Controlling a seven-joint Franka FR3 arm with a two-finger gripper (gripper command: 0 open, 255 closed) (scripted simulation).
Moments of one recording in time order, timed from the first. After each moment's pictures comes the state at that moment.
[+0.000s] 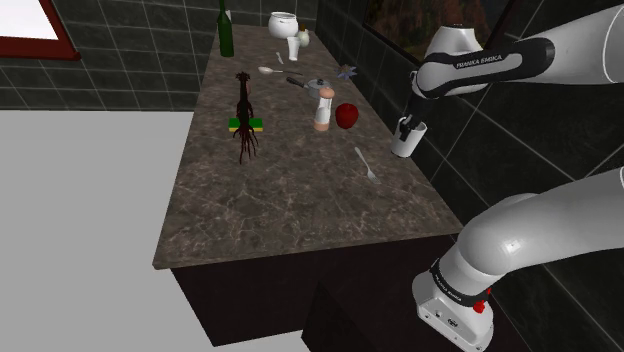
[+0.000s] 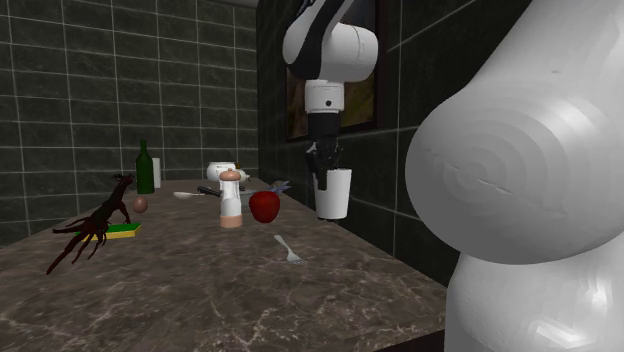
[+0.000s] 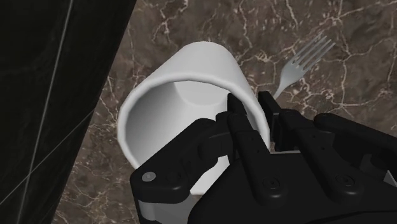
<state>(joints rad) -0.17 -0.44 -0.31 -2.52 -0.22 2.17 -0.41</state>
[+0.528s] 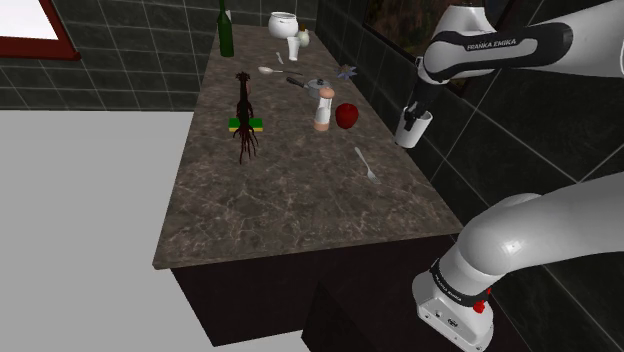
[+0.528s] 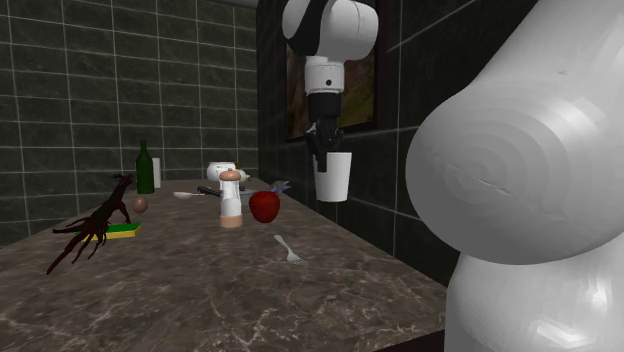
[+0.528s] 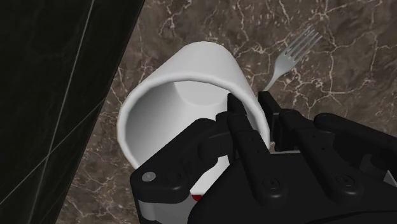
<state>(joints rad) -0.16 -0.48 -0.30 -2.44 -0.21 2.06 -0.41</state>
